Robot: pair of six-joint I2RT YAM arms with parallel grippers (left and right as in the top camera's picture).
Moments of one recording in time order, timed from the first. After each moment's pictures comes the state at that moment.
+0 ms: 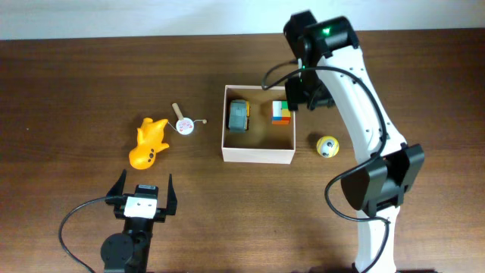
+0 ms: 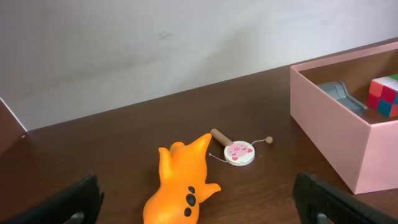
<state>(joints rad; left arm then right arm) -0.03 0.01 0.01 -0.08 0.02 0.23 0.31 2.19 2.31 -1.69 0.13 0.26</state>
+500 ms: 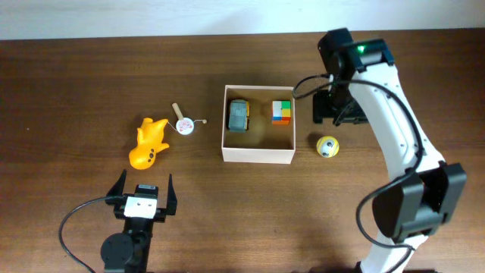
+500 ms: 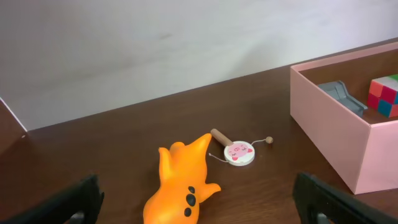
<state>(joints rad) -0.03 0.01 0.01 -0.08 0.02 0.23 0.19 1.94 1.86 -1.45 0.12 0.29</state>
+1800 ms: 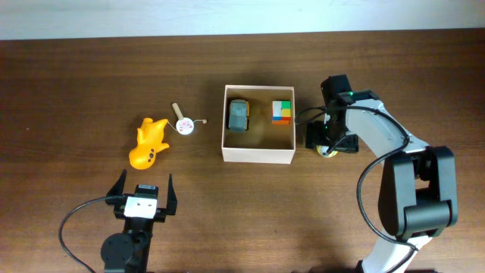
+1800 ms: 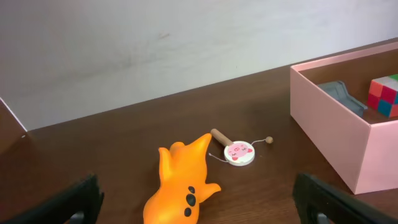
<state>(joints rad) -0.03 0.01 0.01 -0.08 0.02 0.23 0.12 1.94 1.33 -0.91 0.01 0.28</state>
